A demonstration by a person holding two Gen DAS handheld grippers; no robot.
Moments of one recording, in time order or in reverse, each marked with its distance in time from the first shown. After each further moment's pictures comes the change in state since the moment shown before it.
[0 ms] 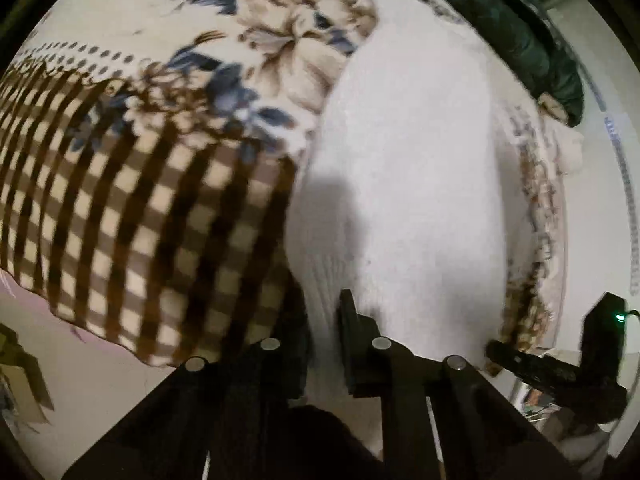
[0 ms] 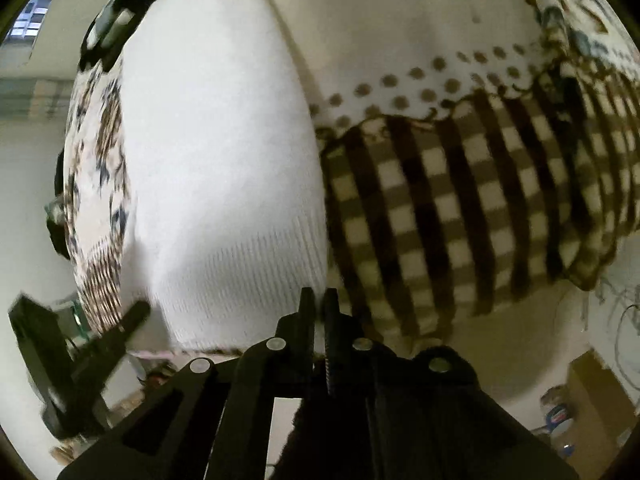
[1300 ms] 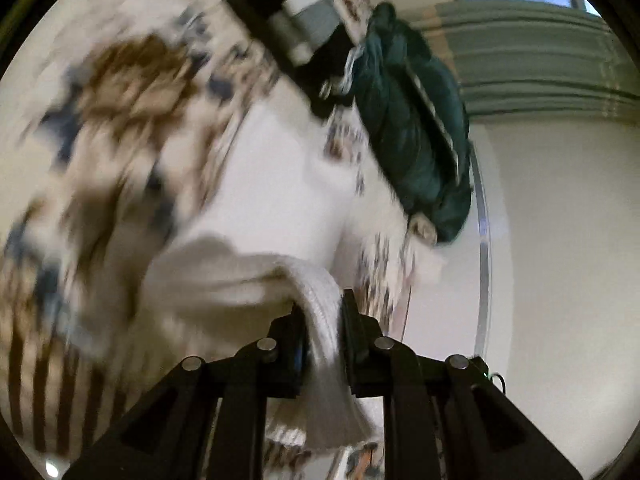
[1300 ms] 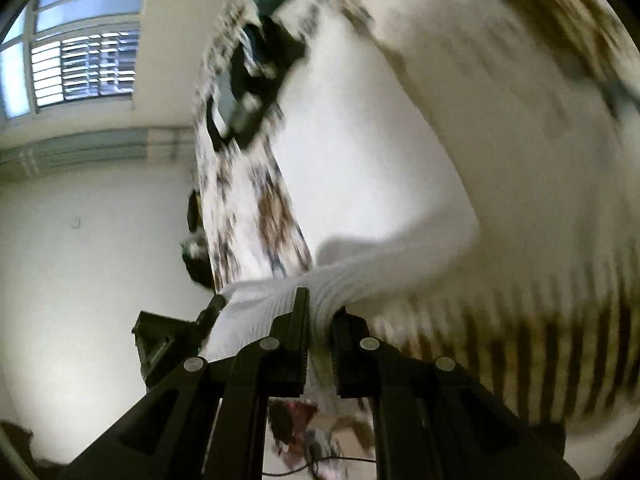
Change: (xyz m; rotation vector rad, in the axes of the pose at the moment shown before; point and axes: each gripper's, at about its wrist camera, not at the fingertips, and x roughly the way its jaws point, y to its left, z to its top) left arm -0.060 -0.041 0.206 -0.248 -0.176 -0.592; right arm -0.084 0.080 0.166 0.039 -0.108 0.534
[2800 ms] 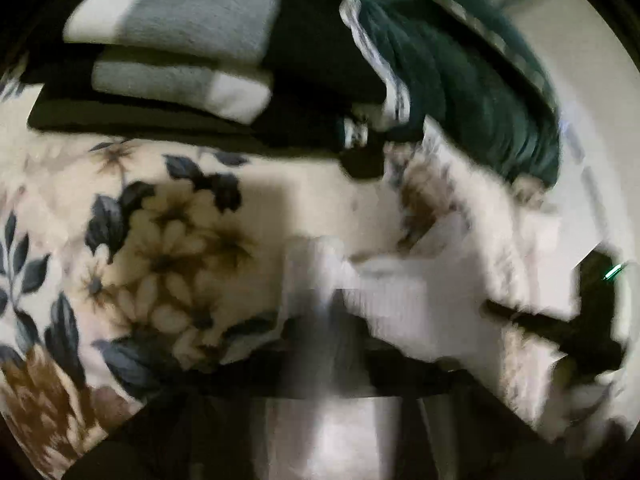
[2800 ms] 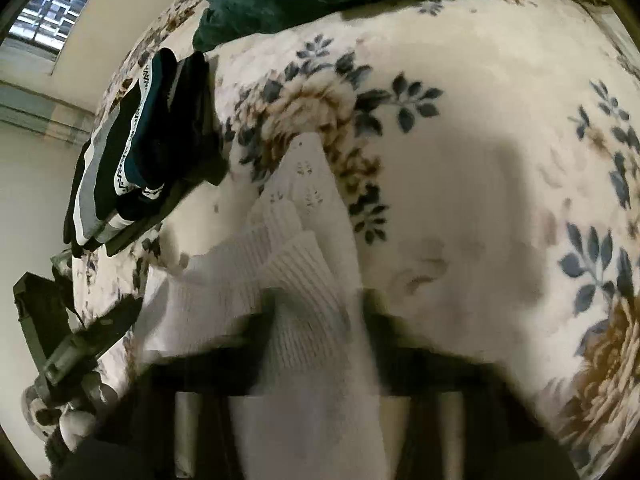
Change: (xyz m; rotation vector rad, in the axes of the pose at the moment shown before) left arm 0.203 -0.009 0.169 0.474 0.164 0.377; right arm 0.114 0.021 0.268 -0.237 -0.070 -0.498
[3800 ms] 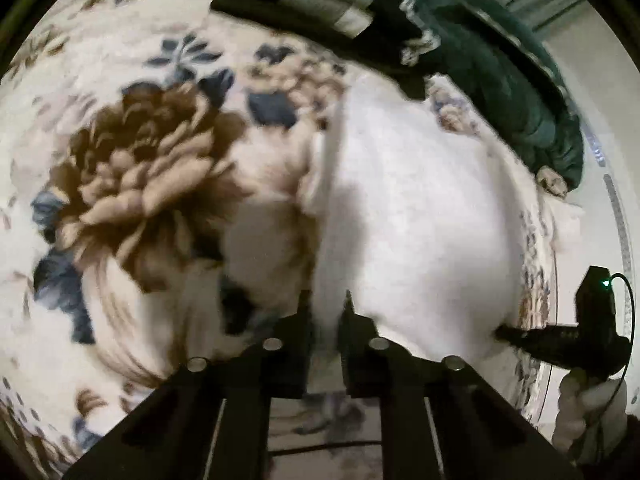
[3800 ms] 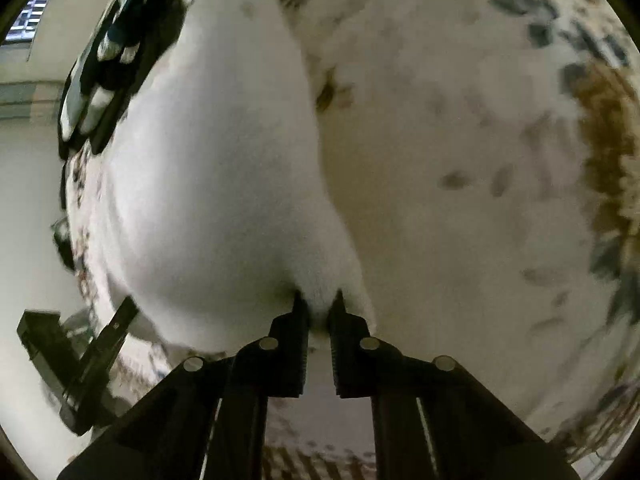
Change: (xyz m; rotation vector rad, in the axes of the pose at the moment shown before) left arm -0.056 0.027 -0.171 -0.192 -0.029 0.117; right arm -0.008 -0.054 -0.143 0.107 0.234 -0.004
